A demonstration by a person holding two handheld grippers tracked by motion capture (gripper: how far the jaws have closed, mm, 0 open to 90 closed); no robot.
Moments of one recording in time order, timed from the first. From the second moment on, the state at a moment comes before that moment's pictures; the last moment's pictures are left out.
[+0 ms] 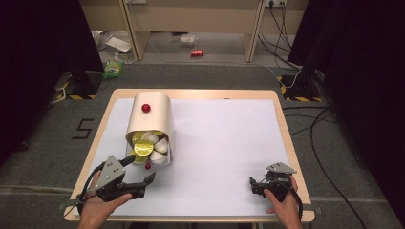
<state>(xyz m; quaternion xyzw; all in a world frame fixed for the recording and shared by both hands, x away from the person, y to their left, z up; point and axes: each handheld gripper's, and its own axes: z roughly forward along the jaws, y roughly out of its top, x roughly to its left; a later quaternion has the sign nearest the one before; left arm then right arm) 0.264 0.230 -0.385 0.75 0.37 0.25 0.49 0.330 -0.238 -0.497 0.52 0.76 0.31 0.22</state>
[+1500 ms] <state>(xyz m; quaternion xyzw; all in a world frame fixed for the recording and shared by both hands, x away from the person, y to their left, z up) 0.256 0.238 -0.381 0.75 0.36 0.25 0.49 0.330 -0.238 -0.497 0.52 0.76 0.31 0.22</state>
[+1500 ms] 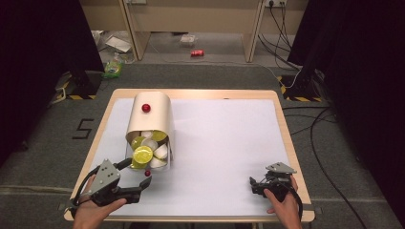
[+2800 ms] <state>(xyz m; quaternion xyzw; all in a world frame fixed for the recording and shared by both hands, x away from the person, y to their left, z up) 0.292 0.235 -0.376 0.74 0.37 0.29 0.48 0.330 -0.238 -0.497 0.52 0.76 0.31 0.22</state>
